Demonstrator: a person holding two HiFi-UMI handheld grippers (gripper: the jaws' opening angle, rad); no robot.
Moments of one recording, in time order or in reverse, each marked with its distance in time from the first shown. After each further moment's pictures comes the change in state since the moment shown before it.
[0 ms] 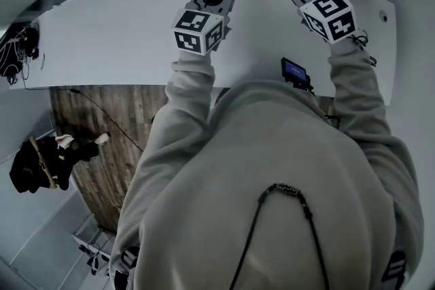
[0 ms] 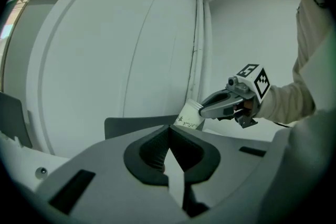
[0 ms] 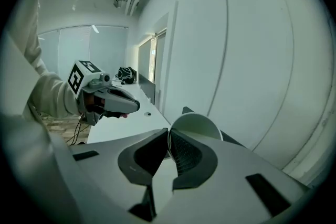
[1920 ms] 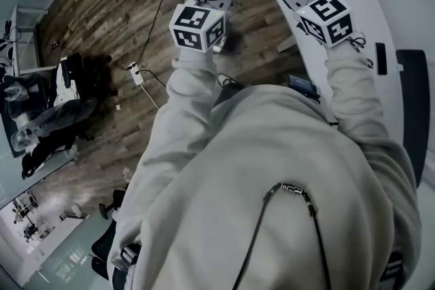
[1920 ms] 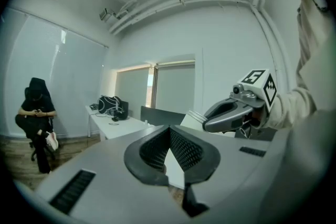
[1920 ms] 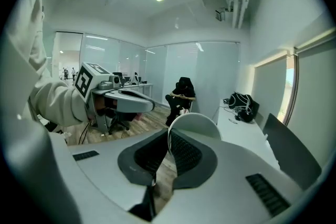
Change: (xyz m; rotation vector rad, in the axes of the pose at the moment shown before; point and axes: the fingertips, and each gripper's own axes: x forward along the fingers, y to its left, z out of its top) left arm -0.652 0.037 -0.086 -0.151 -0.221 1.127; right arm 0.077 0.628 0.202 -0.538 -0.252 1.032
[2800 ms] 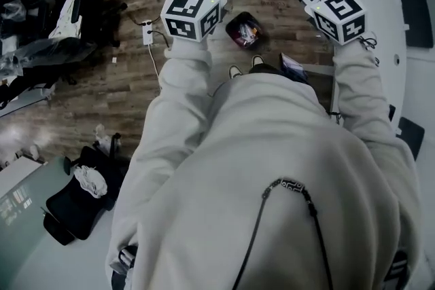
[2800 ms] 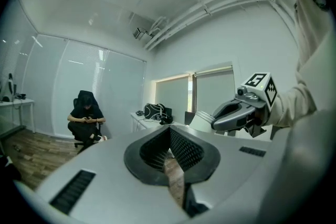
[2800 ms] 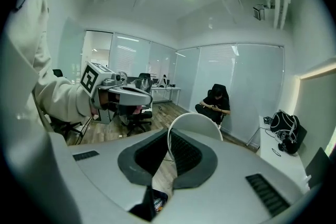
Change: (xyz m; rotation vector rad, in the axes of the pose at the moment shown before) left arm -0.200 0.229 0.014 -0.039 -0.076 0.371; right arm 0.207 0.125 0.137 -0.173 -0.047 0.302
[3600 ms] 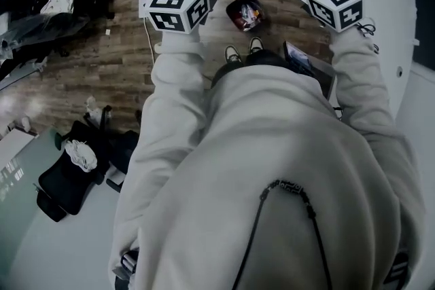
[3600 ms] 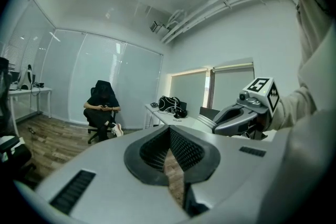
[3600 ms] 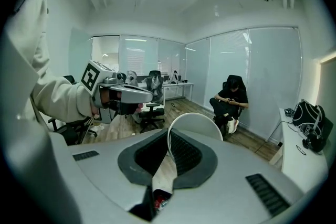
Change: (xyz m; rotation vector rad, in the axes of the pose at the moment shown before) left arm 0.029 0.079 -0.069 -0.093 0.077 0.178; right arm 0.110 -0.024 -0.049 0.038 0.017 0.207
